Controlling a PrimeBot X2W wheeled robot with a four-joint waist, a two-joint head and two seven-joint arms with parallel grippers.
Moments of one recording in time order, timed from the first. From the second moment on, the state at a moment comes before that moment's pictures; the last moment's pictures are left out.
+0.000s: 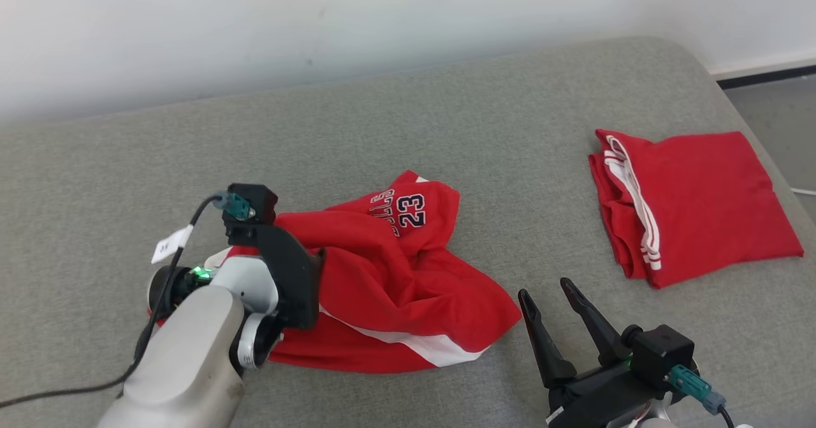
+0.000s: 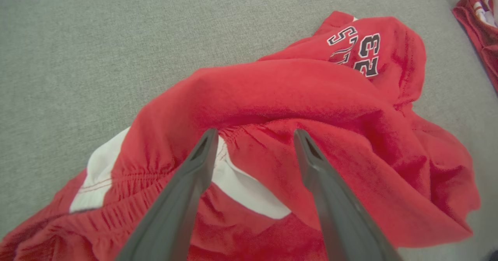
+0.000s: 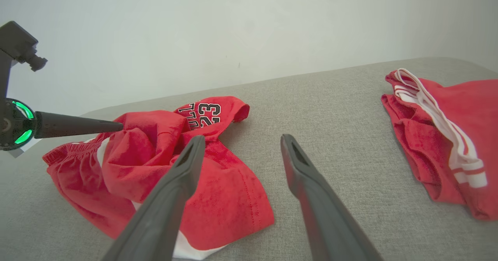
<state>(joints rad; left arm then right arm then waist) -0.67 0.23 -0.57 0.53 -0.62 0.13 0.45 -0.19 -0.17 0.37 0.31 0.41 0.13 -0.26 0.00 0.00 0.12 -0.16</state>
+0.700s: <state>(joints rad) -0.73 0.28 -0.64 0.50 -0.57 0.26 0.72 -0.20 -0.16 0.35 0.30 0.40 0.13 -0.26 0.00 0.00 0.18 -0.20</state>
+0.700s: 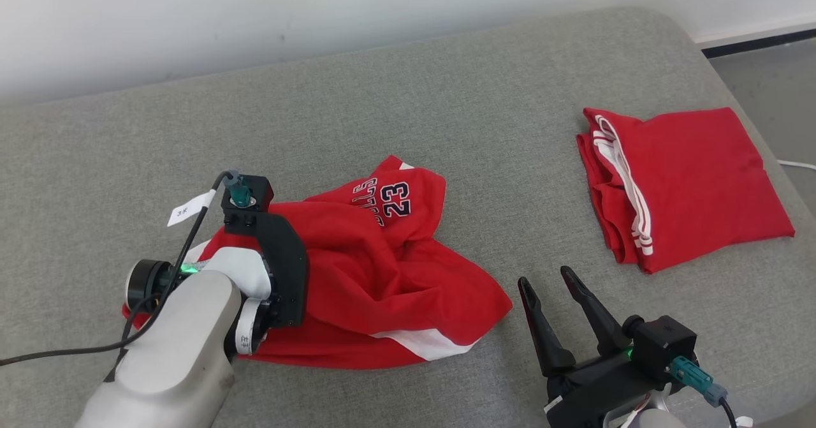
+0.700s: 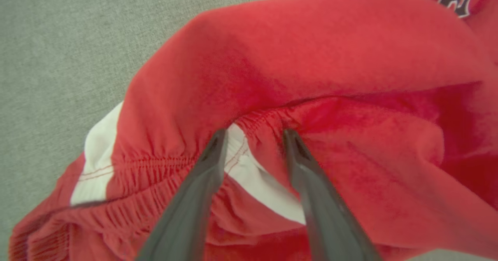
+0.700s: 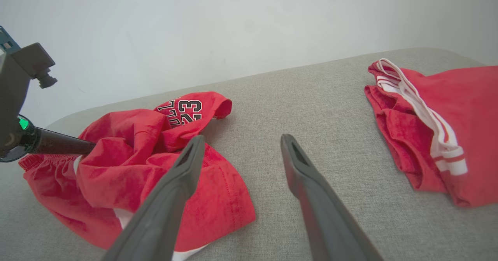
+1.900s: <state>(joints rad) -0.18 0.22 -0.32 0.12 -0.73 0.42 0.06 -0.18 -0.18 0.33 0.30 0.39 0.13 -0.26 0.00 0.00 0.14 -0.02</state>
